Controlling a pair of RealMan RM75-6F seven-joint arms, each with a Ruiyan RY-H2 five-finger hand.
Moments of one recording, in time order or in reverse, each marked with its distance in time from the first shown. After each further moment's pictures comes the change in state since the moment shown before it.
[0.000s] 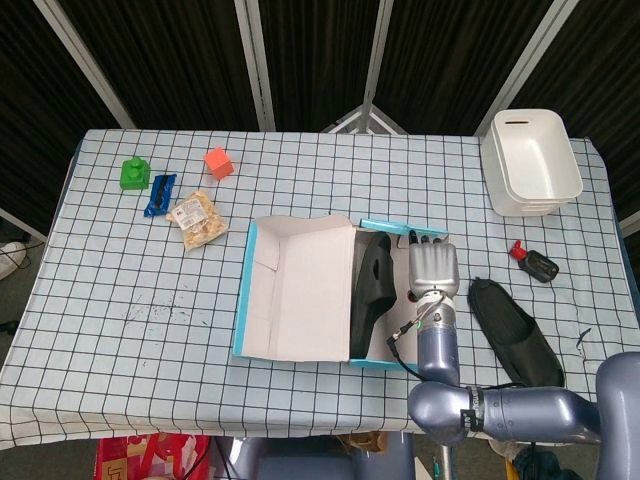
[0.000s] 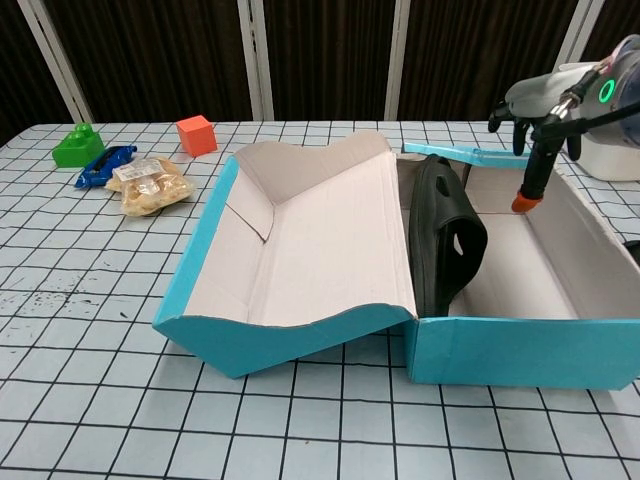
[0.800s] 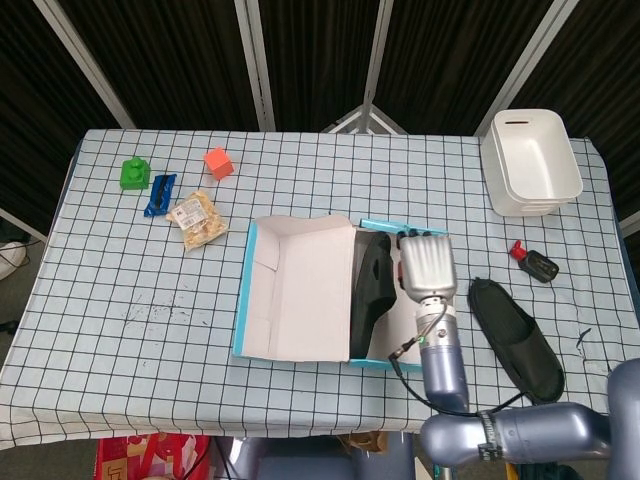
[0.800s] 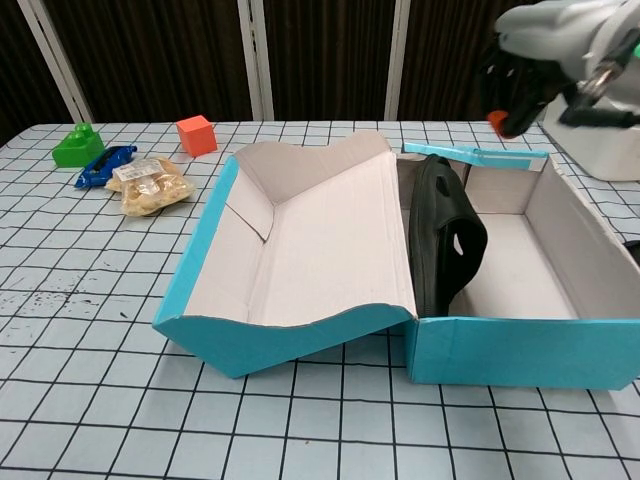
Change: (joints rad) left arm -0.006 -0.001 -0.007 0.007 -0.038 -0.026 0.011; right arm -0.066 0.098 -0.044 -0.172 -0.257 0.080 0.078
